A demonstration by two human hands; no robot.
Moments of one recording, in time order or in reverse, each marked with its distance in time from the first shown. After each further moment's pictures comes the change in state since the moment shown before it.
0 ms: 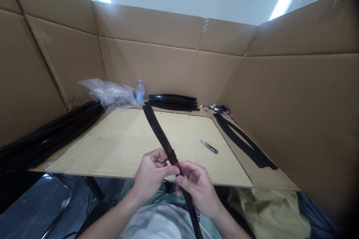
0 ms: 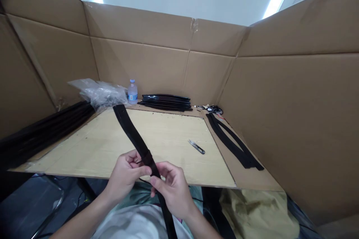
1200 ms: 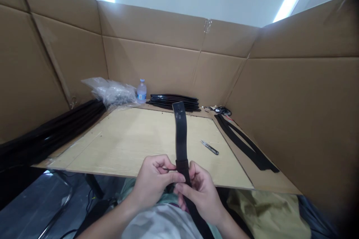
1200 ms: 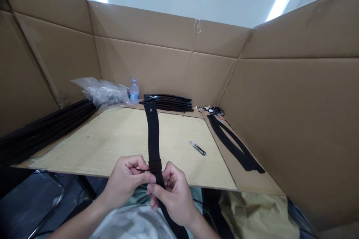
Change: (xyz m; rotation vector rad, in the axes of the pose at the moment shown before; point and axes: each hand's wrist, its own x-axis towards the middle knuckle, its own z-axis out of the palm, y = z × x) left_hand -0.015 0.010 0.005 -0.138 -0.205 -0.120; right_hand -0.012 0.000 0.003 0.057 -0.013 0.078
